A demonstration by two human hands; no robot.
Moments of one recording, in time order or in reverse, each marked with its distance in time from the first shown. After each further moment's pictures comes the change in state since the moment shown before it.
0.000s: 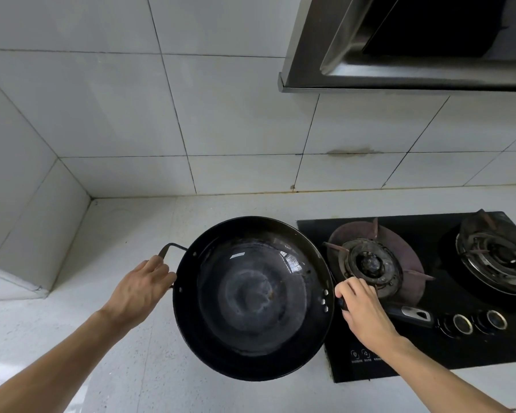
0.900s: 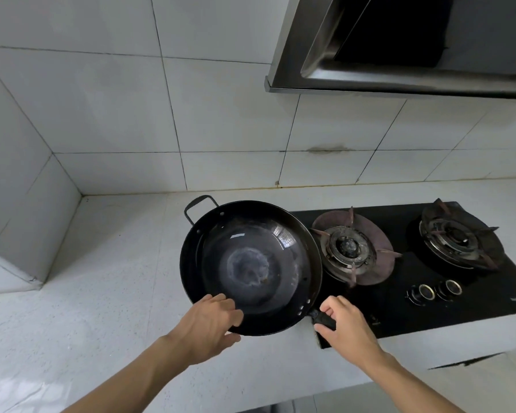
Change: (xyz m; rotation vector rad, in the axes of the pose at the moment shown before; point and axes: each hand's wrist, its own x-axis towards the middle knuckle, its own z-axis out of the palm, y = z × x) left_hand -0.013 0.153 -0.030 -0.314 -0.142 0.190; right_hand -0.082 -0.051 0.014 0.269 -0.005 0.260
